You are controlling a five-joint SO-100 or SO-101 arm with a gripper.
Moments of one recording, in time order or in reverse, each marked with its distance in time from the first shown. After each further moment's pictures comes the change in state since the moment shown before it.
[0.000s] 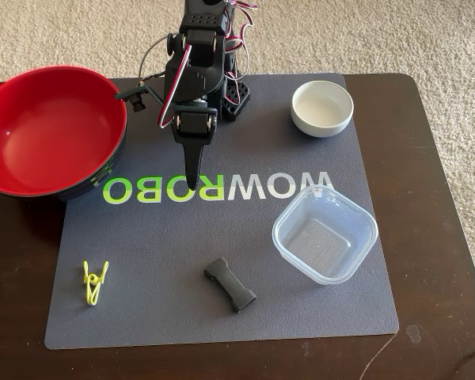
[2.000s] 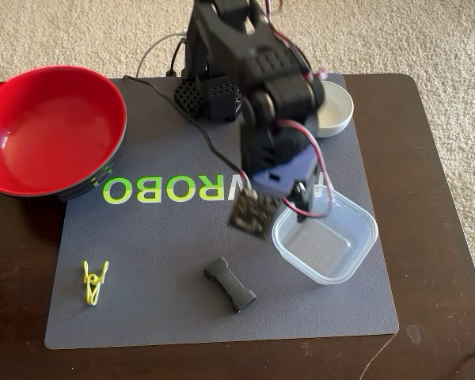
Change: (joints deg) arm -26.8 -114.6 -107.0 40.3 40.0
